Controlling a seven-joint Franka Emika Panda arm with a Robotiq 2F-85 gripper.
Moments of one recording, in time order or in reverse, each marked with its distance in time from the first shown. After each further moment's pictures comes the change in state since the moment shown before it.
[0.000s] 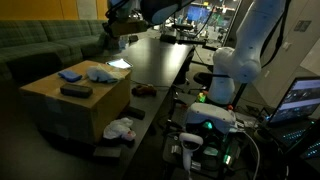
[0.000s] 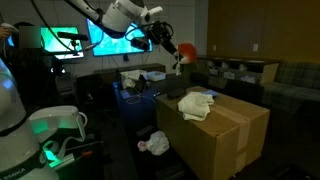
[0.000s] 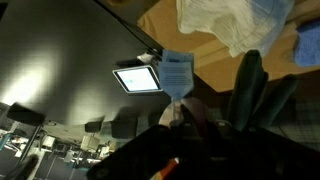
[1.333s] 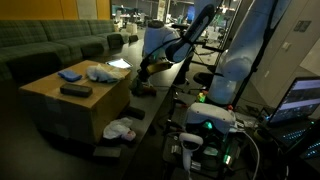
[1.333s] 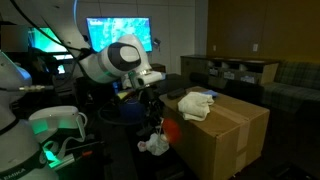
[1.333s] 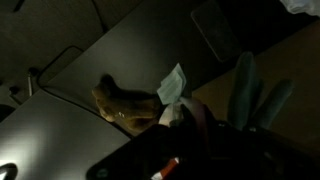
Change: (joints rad) arm -0.467 0.060 0.056 -0.493 0.145 0.587 -0.190
